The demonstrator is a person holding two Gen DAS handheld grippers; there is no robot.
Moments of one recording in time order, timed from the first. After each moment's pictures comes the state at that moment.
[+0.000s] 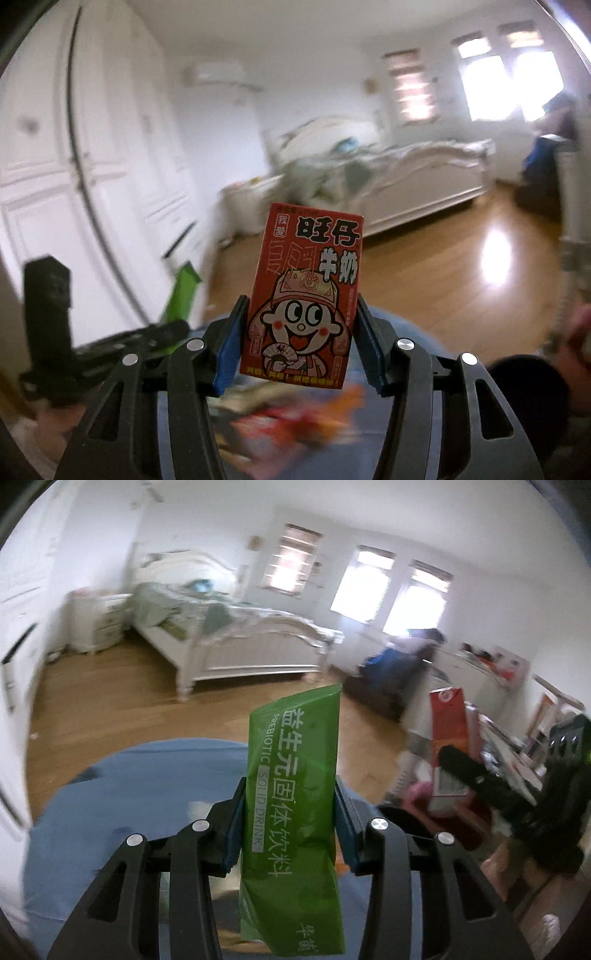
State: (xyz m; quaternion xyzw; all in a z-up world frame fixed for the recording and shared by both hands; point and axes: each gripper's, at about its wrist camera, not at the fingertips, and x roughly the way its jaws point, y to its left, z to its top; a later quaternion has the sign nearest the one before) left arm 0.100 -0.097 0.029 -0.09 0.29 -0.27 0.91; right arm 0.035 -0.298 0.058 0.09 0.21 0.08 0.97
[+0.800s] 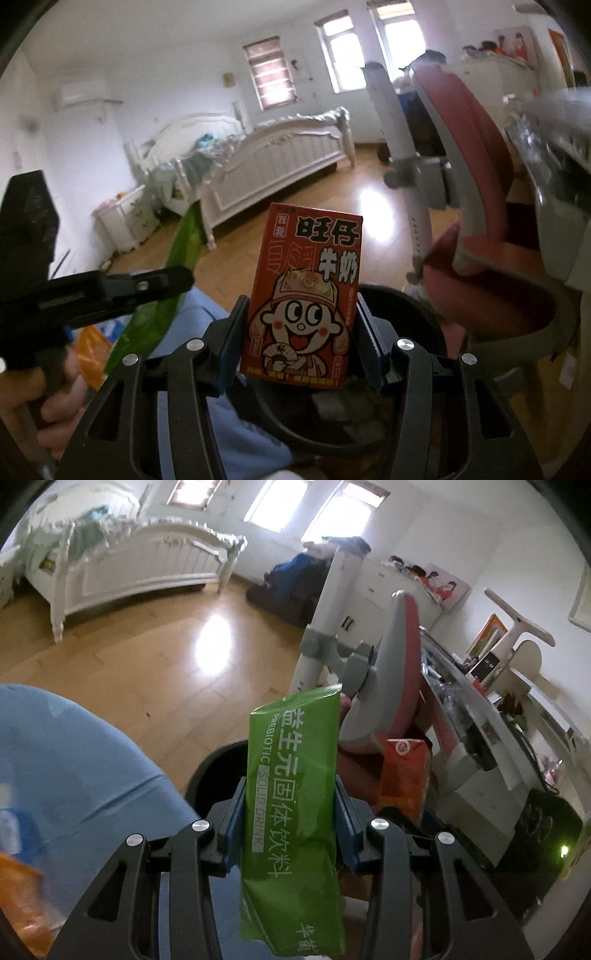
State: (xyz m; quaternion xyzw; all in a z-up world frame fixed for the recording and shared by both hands) left arm 0.140 -0.359 -0.064 -0.06 0.42 -0.43 0.79; right arm -0.025 -0.524 -0.090 0.16 0.27 -0.13 0.94
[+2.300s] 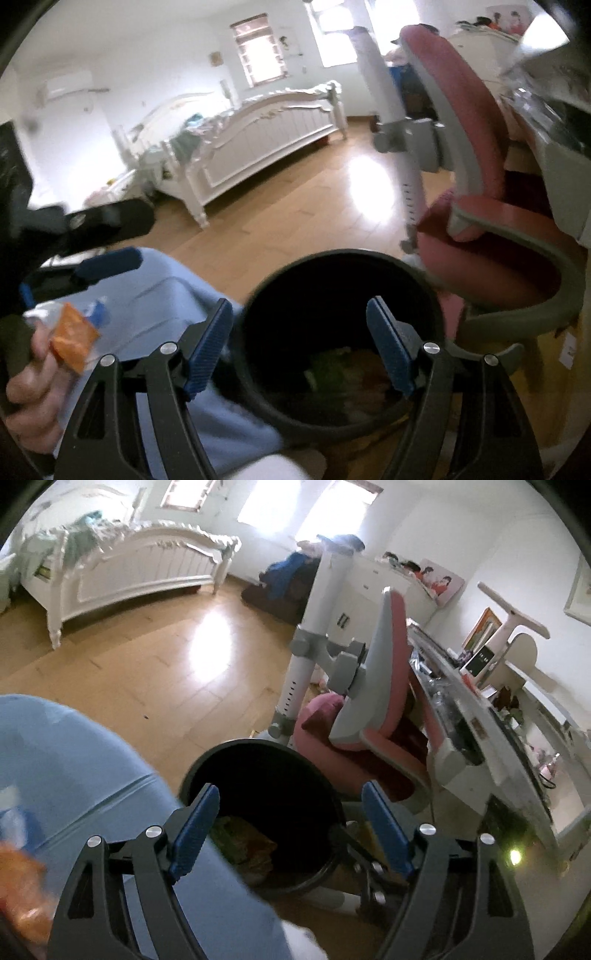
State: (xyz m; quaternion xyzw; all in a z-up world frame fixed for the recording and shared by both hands) left arm 0.114 -0.339 -0.036 -0.04 0.41 -0.43 0.80; right arm -0.014 -0.505 -0.096 0.18 0.31 -0.11 0.93
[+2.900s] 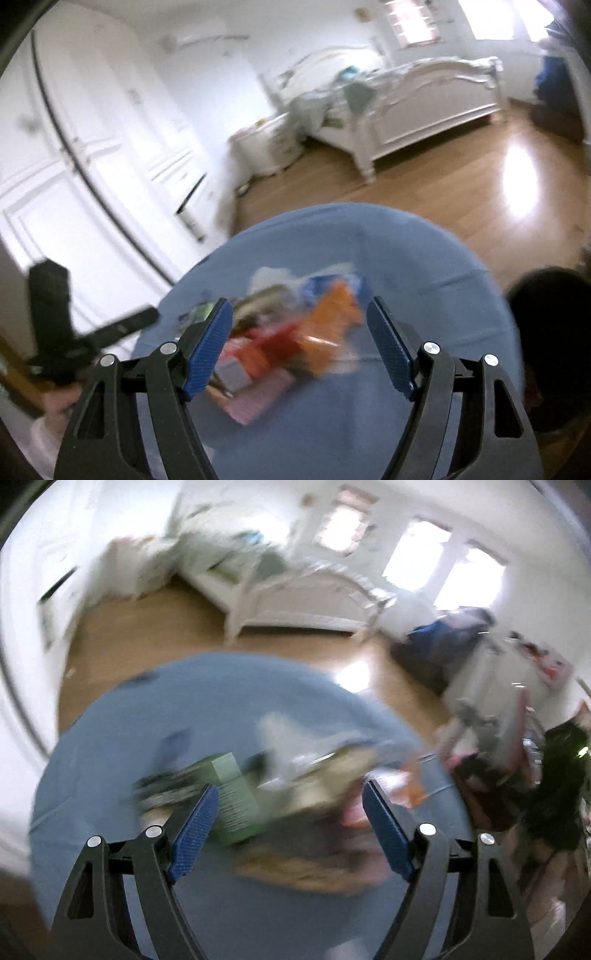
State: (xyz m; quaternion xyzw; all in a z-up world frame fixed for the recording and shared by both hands) left arm 0.102 -0.010 -0.051 -0.11 0.41 -0.15 0.89; right arm 0.083 -0.298 -0.044 0.15 0.37 0.20 0.90
